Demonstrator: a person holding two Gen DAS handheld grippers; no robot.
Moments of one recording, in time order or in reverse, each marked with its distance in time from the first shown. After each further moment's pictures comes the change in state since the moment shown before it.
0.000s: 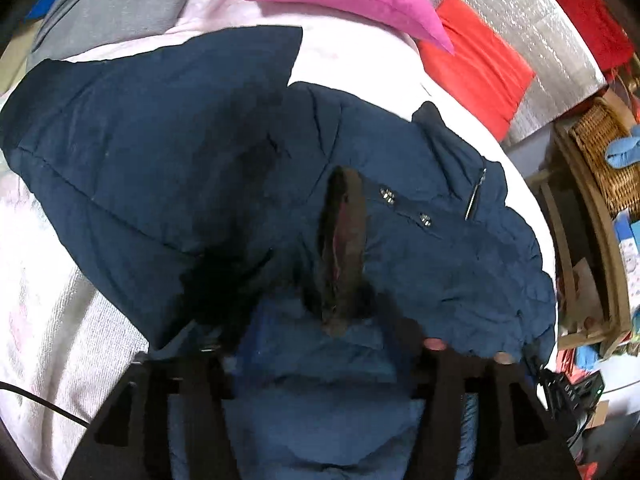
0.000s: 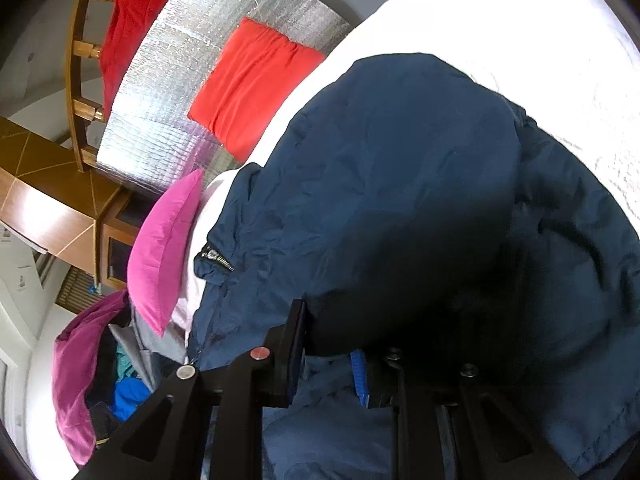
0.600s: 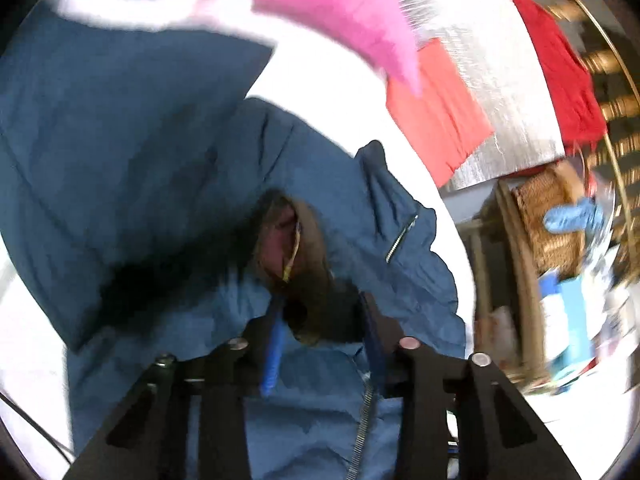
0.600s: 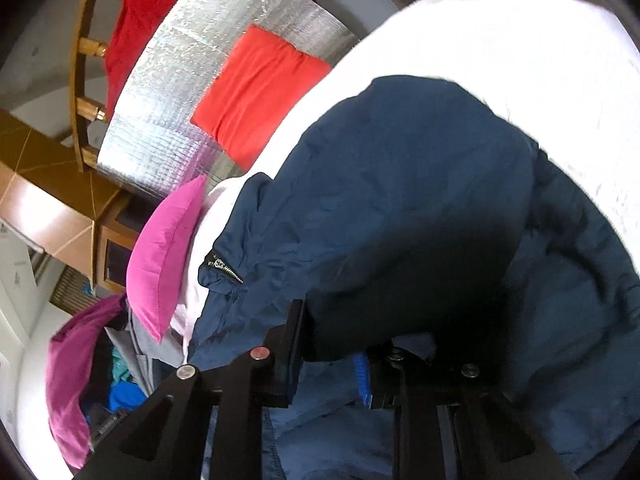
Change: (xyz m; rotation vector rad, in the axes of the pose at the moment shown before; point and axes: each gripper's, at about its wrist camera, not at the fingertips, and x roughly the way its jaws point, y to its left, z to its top) left arm -0.011 -0.008 -0.002 -0.128 -0.079 -0.276; right arm -0.005 0.017 0.004 -0.044 -0.048 -0.036
